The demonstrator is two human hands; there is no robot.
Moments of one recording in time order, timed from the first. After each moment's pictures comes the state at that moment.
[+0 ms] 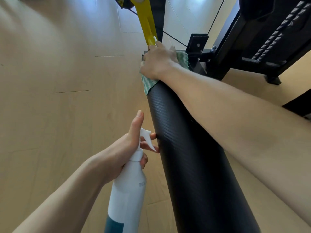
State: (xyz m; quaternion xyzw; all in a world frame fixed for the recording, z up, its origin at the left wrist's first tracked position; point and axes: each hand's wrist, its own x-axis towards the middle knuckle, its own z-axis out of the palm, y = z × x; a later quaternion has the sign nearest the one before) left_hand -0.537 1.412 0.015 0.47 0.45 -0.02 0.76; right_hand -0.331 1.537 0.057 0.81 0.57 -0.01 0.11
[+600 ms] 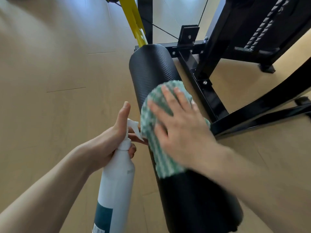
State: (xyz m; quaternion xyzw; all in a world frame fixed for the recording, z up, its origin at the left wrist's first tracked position) left_hand -0.532 1.403 0.017 0.49 0.45 0.00 0.75; right_hand -0.375 1.294 0.046 0.79 0.61 -0.08 -0.02
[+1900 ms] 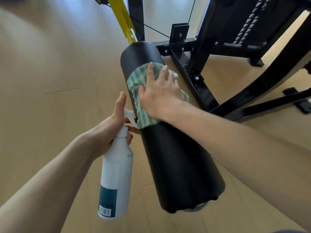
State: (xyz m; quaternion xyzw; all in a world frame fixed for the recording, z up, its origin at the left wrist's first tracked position) left_hand -0.522 1.395 0.028 0.53 0.46 0.03 0.71; right_hand -0.372 1.367 0.056 0.86 0.49 -0.10 -0.02
